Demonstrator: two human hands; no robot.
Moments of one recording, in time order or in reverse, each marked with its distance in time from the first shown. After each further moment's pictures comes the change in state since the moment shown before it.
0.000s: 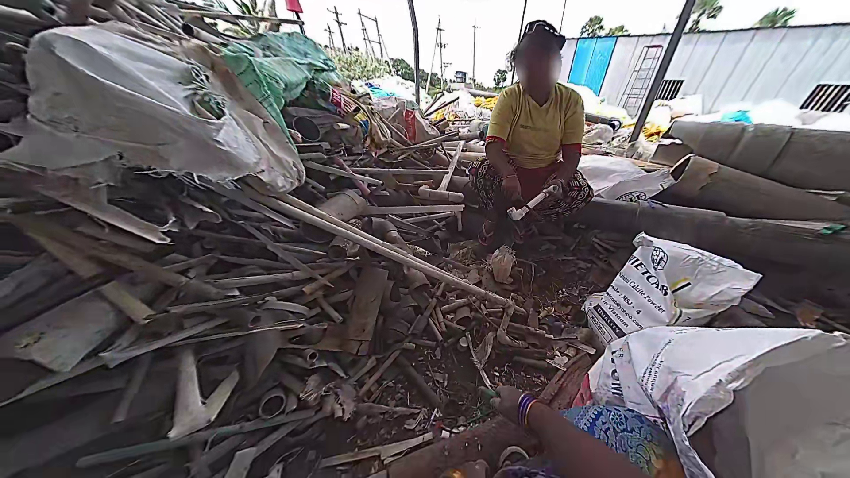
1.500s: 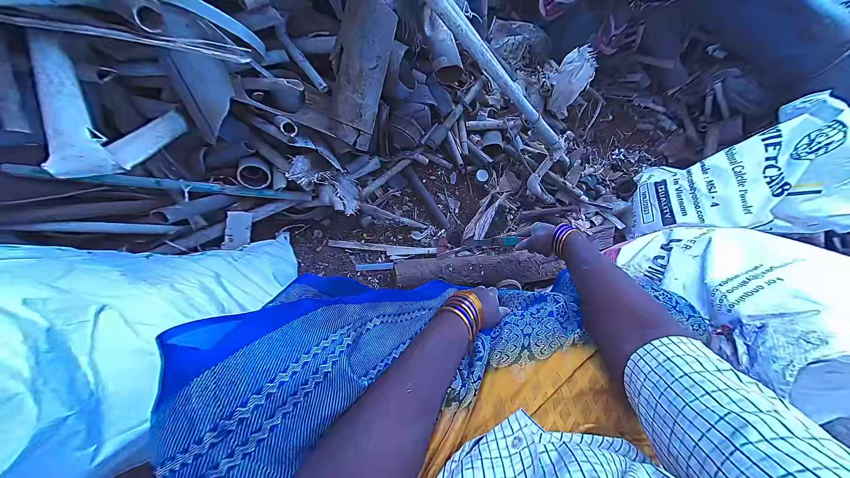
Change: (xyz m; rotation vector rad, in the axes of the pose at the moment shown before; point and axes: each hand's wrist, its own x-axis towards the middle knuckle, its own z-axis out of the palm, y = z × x) left_hand 0.007 0.012 -0.032 -0.331 -0.227 -0.313; right_hand 0.077 0.030 -0.028 -0.001 -0.204 0.106
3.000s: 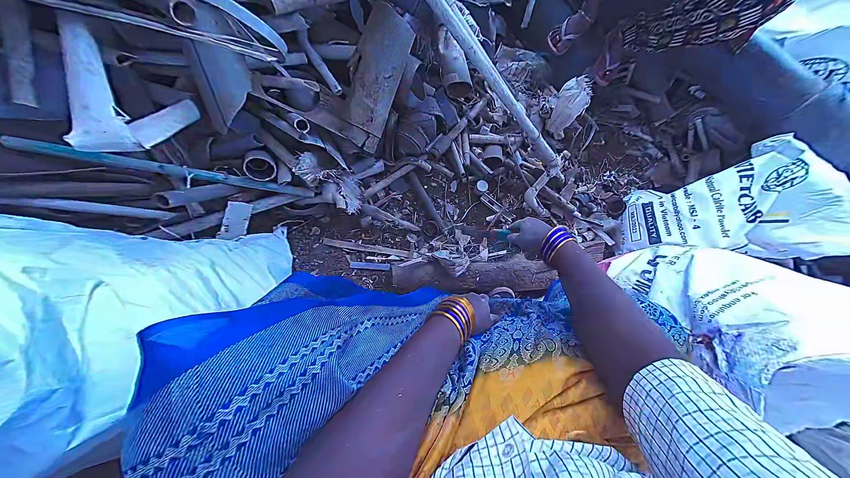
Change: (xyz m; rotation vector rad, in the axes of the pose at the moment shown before) left_hand -0.010 -0.009 0.010 0.010 0.018 -0.002; right_hand -0.053 -0.069 0.000 -0.339 0.153 -0.108
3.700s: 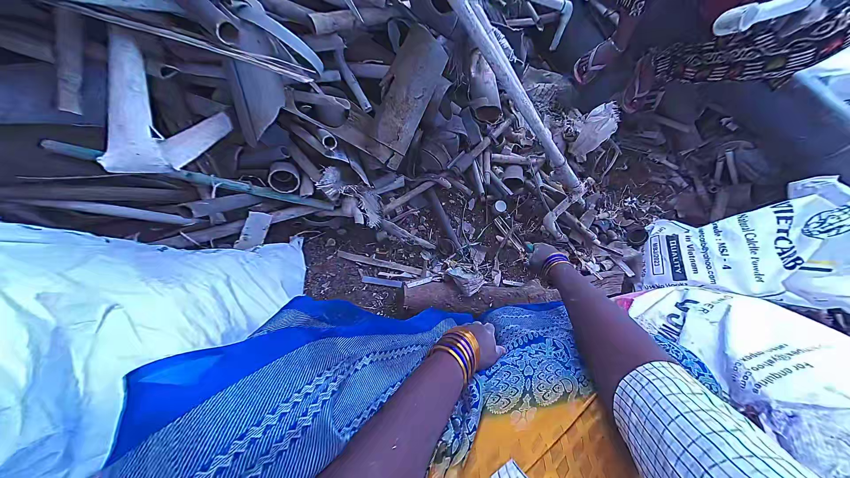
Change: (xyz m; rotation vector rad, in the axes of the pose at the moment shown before) left_hand 0.006 -0.025 -0.010 -0.119 -0.039 -0.015; right_hand 0.088 0.026 0.017 -0.061 0.020 0.280
